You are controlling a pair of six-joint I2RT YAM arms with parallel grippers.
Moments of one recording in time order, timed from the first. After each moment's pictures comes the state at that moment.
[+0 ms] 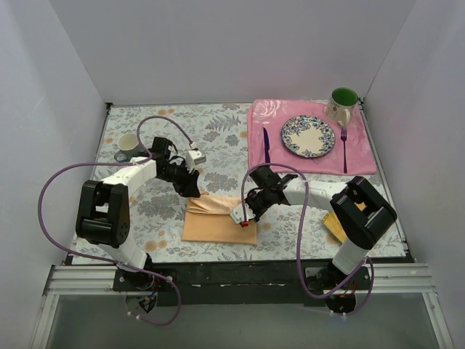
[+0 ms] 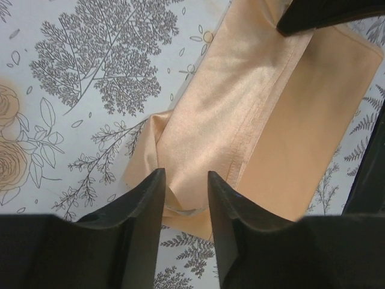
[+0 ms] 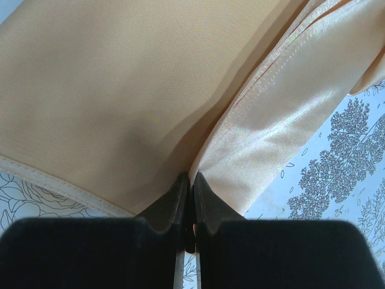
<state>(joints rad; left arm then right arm) -0.19 1.63 1.02 -0.62 0.79 0.67 0.79 1.68 0.89 -0.33 -0.59 -1.48</state>
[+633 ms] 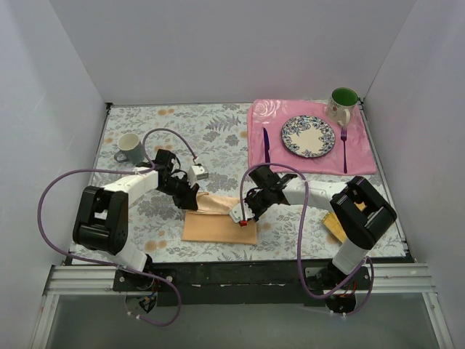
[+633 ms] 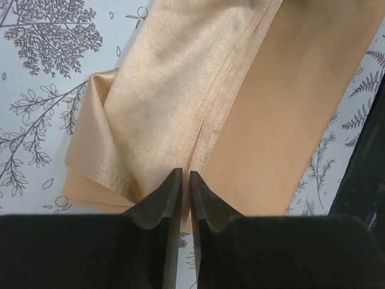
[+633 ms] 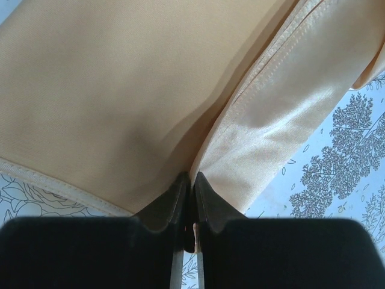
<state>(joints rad) -0.23 1.57 0.88 -0.63 0.74 0.73 0.79 1.68 0.90 -0.34 -0.59 -1.46</state>
